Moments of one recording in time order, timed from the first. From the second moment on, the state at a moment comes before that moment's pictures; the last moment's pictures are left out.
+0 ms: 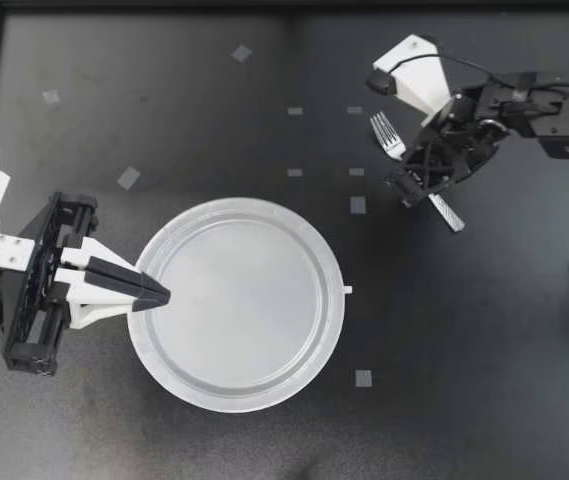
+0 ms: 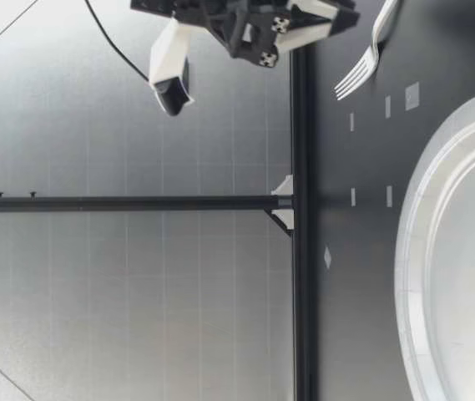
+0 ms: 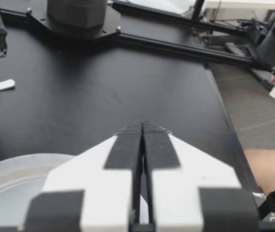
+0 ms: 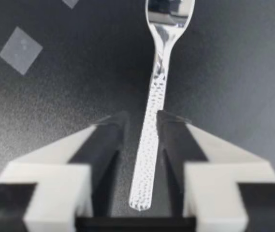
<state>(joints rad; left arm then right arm) -0.18 -0.62 1.07 -0.17 -0.29 -0.11 -0.44 0.03 0.65 -0.09 0.71 0.47</state>
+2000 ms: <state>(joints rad) -0.29 -0.61 1.14 -0.17 -0.35 -0.17 -0.48 0.13 0.57 -0.07 0.71 0.50</state>
